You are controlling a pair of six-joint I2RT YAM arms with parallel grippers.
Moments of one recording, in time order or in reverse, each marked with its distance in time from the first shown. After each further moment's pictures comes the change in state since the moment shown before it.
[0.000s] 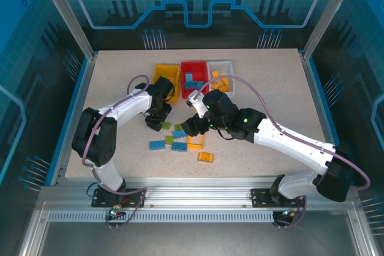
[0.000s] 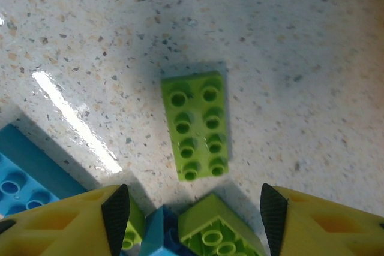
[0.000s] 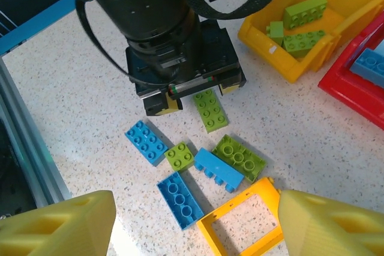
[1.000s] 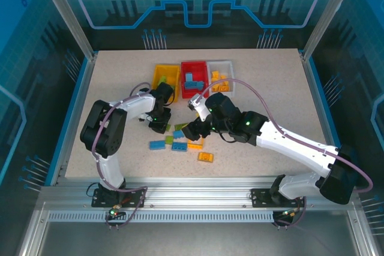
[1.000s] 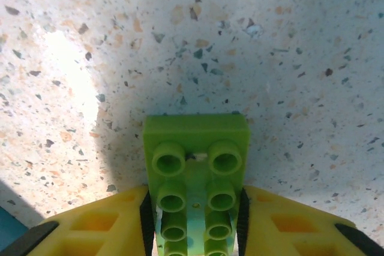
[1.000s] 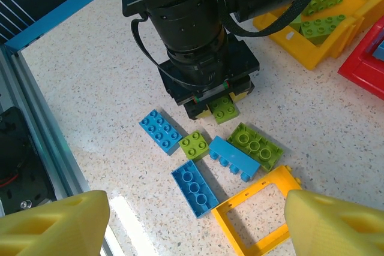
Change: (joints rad) left arm 0.024 0.104 -0.068 0.135 0.069 -0.121; right arm 0.001 -0.033 -0.051 0.019 -0.048 0.027
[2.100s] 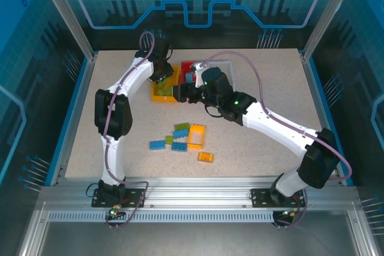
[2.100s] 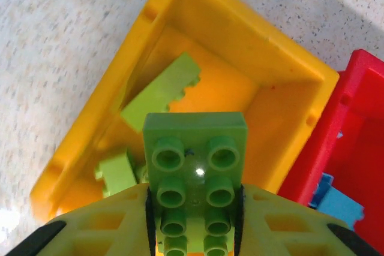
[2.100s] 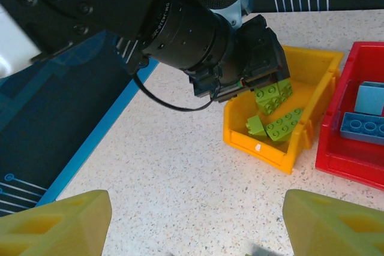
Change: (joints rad) left arm 0.123 0.323 0.834 -0.142 -0.152 0.940; right arm -0.137 0.226 0.209 0.267 0.061 0.326
